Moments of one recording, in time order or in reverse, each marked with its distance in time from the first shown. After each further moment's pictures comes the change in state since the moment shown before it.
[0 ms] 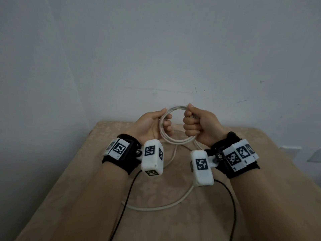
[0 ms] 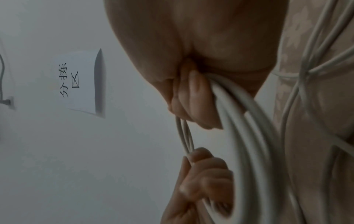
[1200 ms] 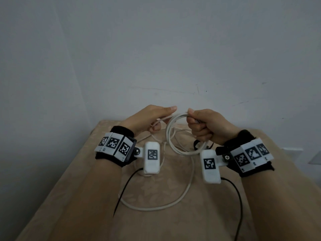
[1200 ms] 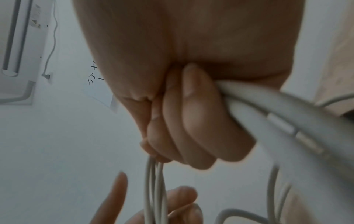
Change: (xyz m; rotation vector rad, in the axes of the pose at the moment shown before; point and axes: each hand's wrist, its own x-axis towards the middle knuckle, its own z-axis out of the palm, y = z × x) left_hand -0.022 0.024 0.005 0.825 0.078 0.225; right_hand -0.014 -0.015 -0.007 -0.415 -0.164 0.025
